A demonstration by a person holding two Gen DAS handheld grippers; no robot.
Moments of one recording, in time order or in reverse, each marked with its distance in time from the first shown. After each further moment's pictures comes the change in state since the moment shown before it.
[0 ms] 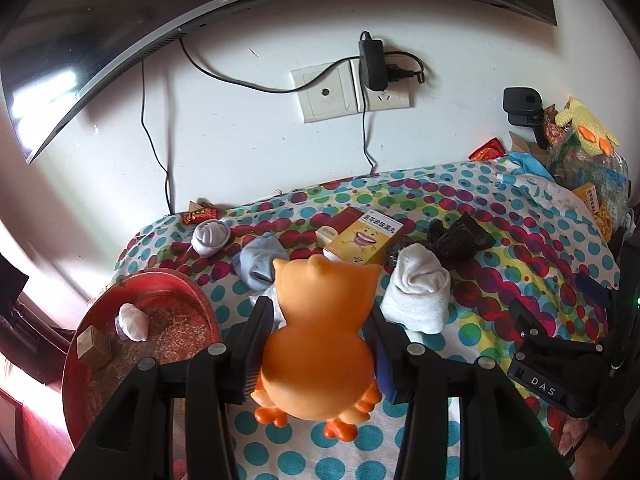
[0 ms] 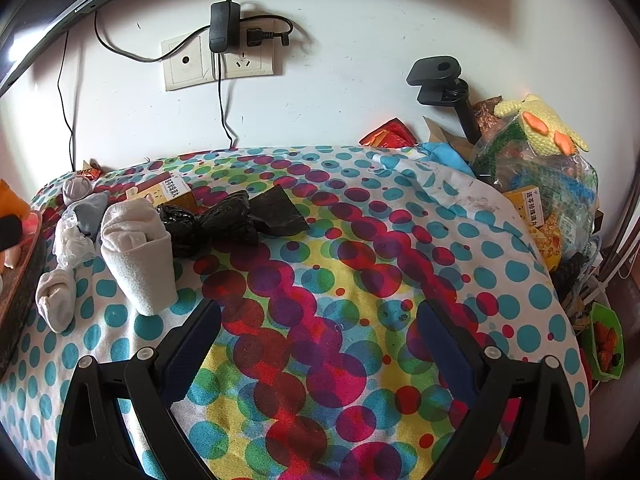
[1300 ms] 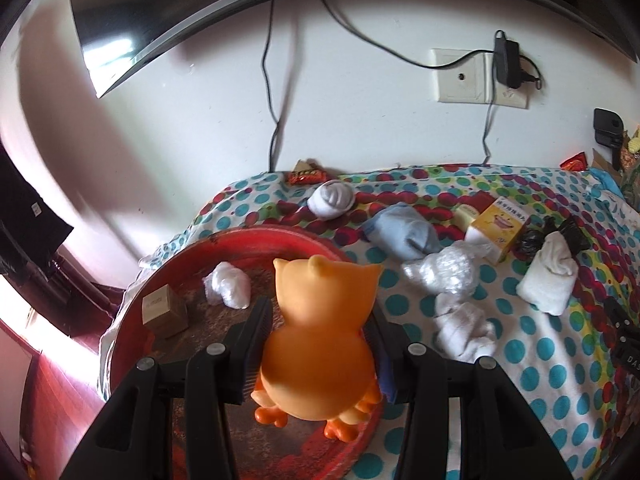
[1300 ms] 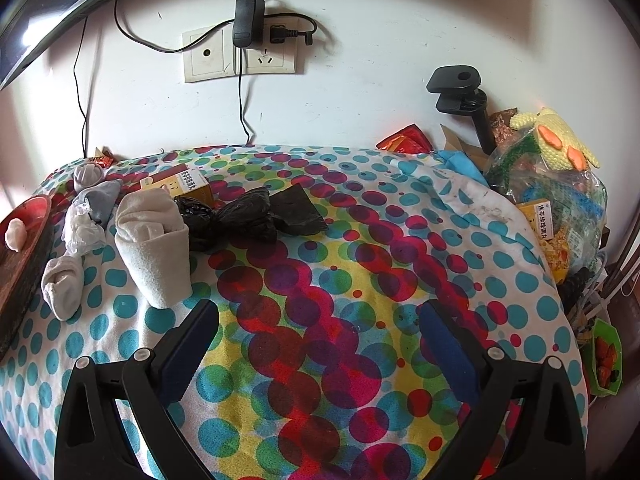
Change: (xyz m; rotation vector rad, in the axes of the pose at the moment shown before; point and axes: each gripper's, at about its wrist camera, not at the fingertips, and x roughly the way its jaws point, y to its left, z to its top) left arm 0.010 0.123 -0.035 -0.139 0.069 0.184; right arm 0.001 0.013 0.001 -0.054 -0.002 0.023
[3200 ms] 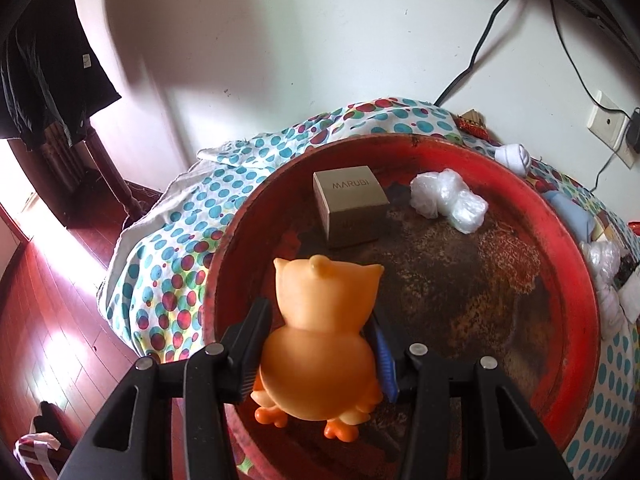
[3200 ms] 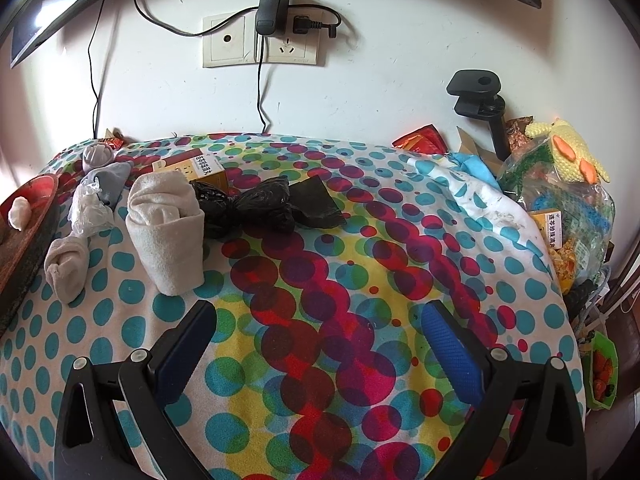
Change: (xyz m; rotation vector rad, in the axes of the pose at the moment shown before) left arm 0.062 0.207 -0.089 -0.326 0.169 0.013; right arm 0.002 0.011 -0.001 -0.057 0.018 0.014
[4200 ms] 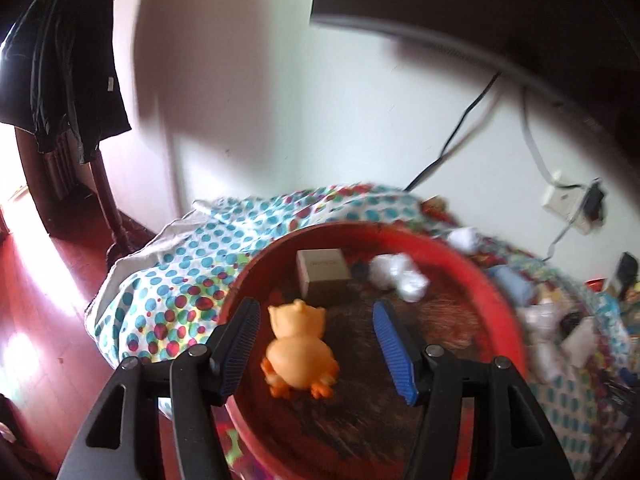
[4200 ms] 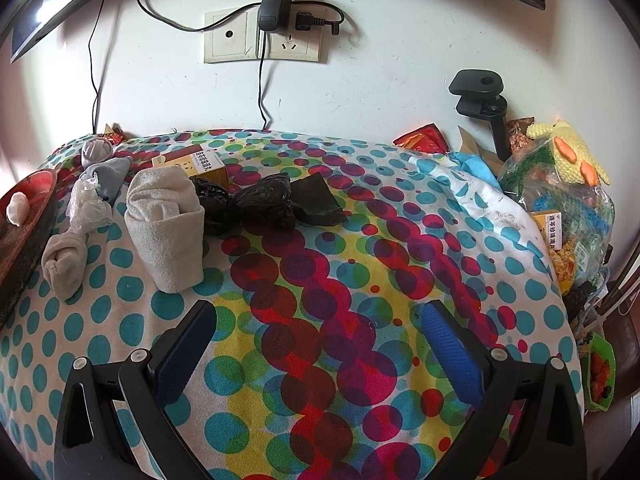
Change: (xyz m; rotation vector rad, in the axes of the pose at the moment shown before) left arm -0.089 0.009 -0.011 -0.105 -0.269 -0.142; right arm 0.002 0.001 -0.002 -0.007 0.001 -0.002
